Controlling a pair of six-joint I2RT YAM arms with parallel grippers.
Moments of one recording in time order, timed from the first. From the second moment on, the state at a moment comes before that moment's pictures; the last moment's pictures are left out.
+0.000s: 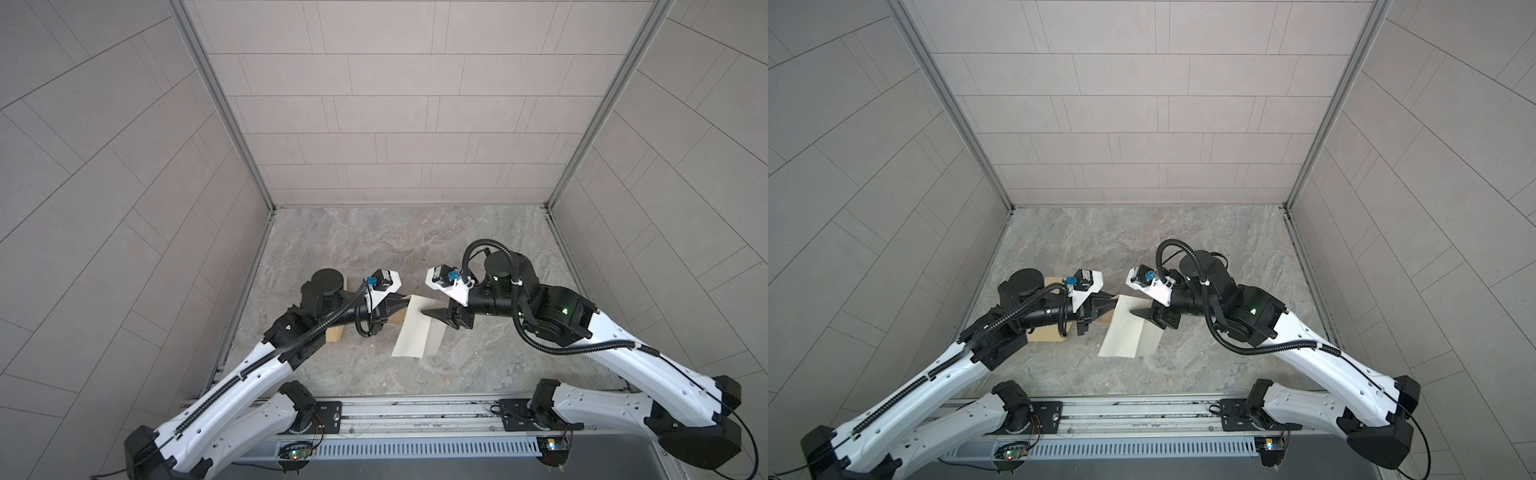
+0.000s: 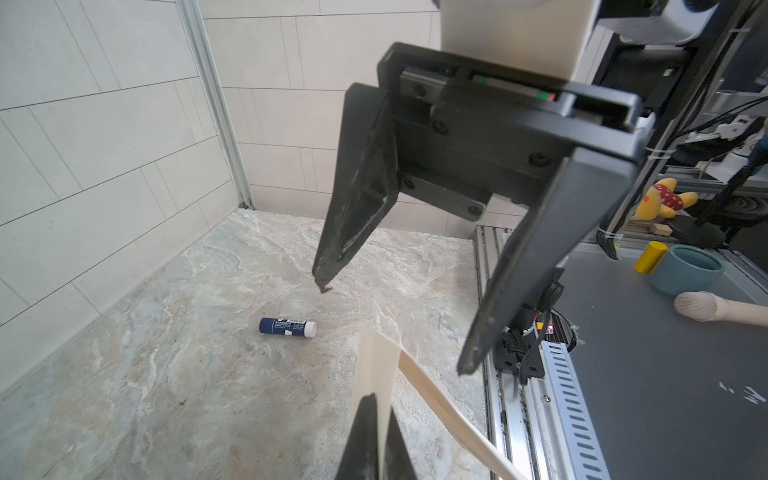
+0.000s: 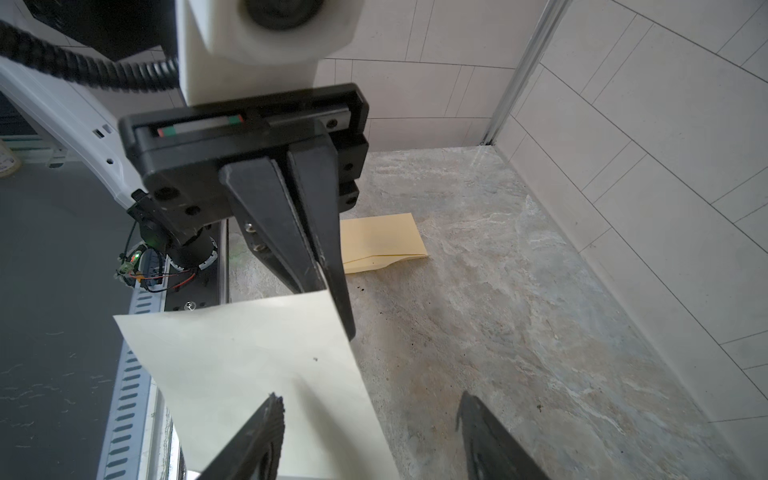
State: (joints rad) left arm -0.68 0.84 0.77 -0.14 0.64 0.15; right arm 0.87 1.06 1.20 -0.62 -0.26 -0.31
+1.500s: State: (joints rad) left arm -0.68 0.69 0.69 -0.22 0.58 0.43; right arm 0.87 1.12 1.17 -0.73 -0.15 -0.44
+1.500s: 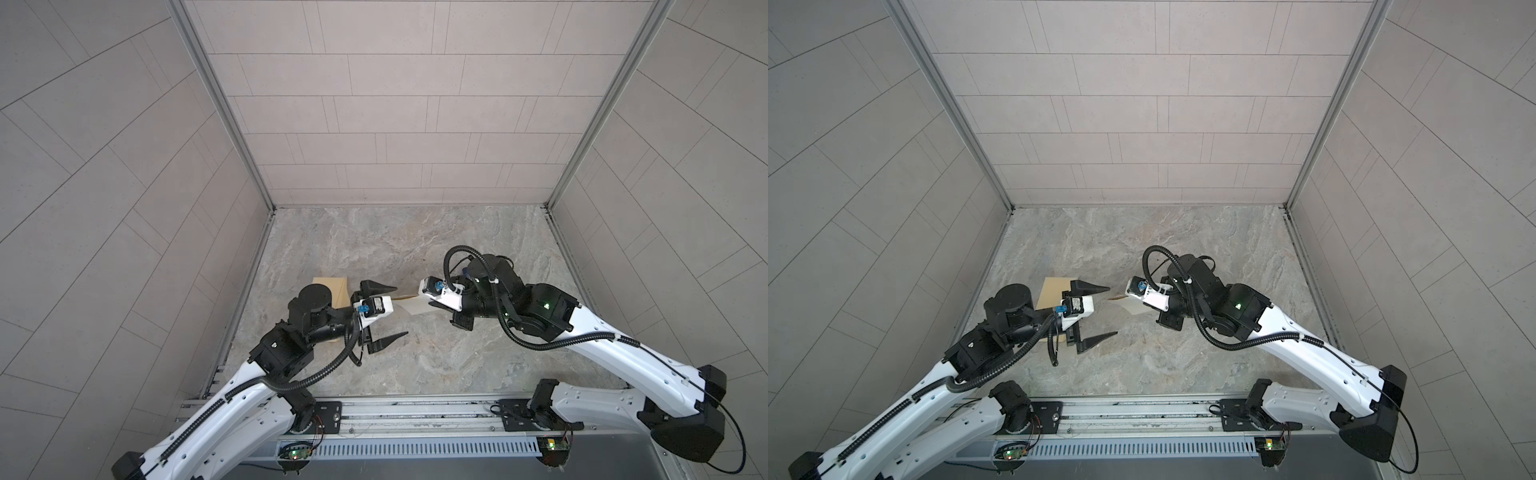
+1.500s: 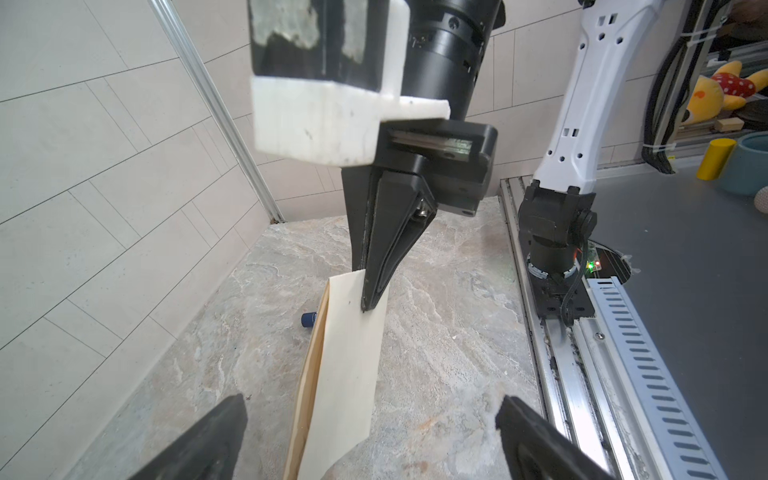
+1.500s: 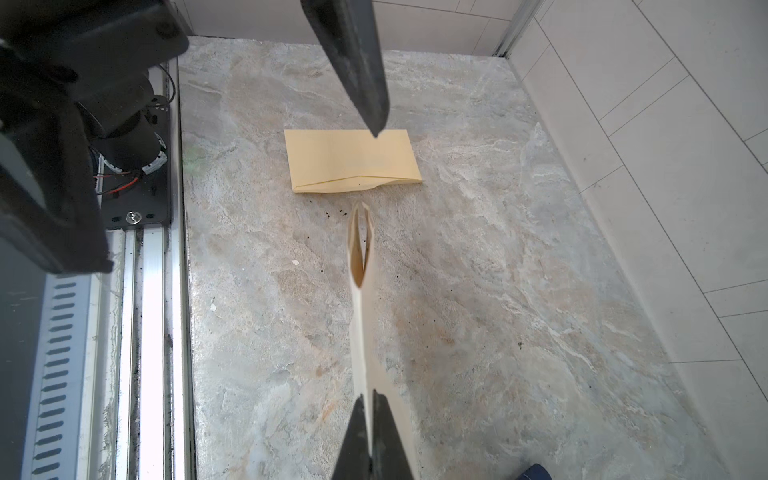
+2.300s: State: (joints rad) left arm -0.68 0.77 0.69 -0.22 0.66 0.43; right arm 0.96 1.13 1.14 -0.65 -0.18 -0.47
